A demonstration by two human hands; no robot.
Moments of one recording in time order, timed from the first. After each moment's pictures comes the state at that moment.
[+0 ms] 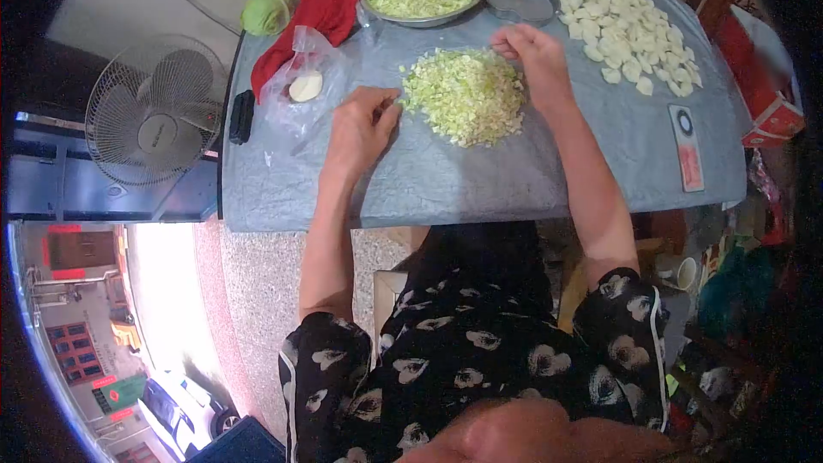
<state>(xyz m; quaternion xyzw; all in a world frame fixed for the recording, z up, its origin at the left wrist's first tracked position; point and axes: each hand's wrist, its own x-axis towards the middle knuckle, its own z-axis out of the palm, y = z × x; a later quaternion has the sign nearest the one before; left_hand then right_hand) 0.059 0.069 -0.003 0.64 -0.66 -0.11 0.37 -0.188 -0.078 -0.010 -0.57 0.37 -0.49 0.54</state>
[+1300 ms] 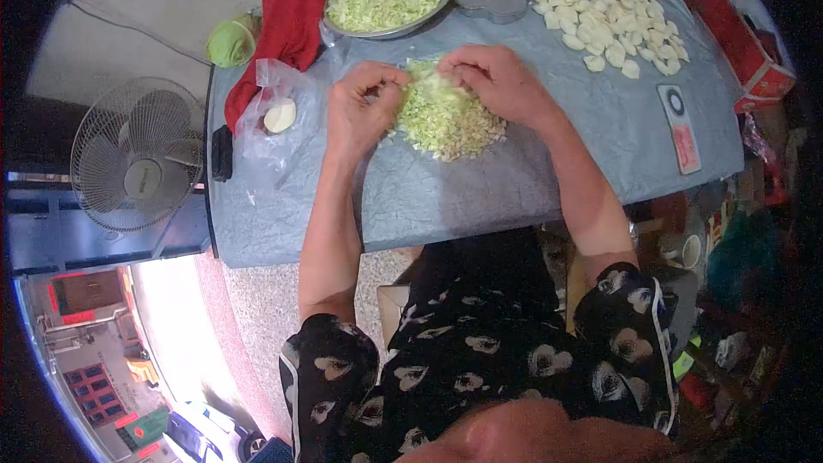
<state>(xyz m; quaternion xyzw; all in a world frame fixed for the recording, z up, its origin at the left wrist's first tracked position) 0.046 0.003 -0.006 0.54 -0.65 -0.26 0.47 -0.187 -0.068 -0.008 -0.80 0.31 -0.35 0.37</state>
